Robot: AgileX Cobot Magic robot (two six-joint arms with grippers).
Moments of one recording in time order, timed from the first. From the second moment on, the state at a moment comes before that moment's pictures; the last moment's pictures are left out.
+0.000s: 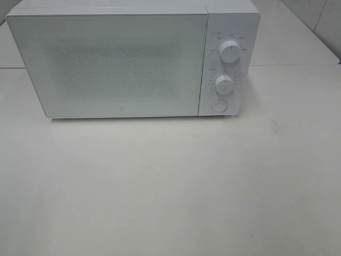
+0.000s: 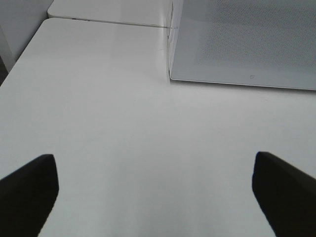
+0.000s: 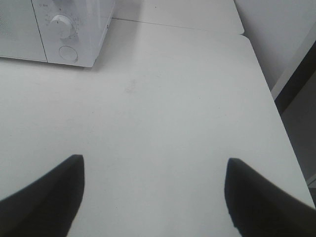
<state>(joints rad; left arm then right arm) 0.04 0.00 -0.52 -0.09 1.07 0.00 0.07 0.00 -0.50 -0.09 1.00 0.06</state>
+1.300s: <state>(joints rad) 0.04 0.00 -0.52 -0.09 1.07 0.00 0.07 0.59 -0.43 -0.04 0.16 0.09</state>
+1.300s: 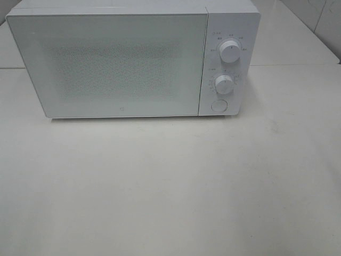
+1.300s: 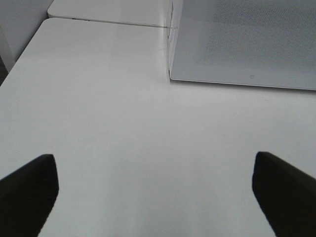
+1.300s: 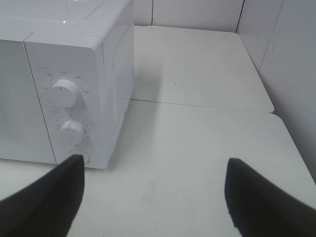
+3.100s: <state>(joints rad) 0.04 0.00 -0.52 -0.09 1.07 0.00 0.60 1.60 -0.32 0.77 -1.13 -0.32</state>
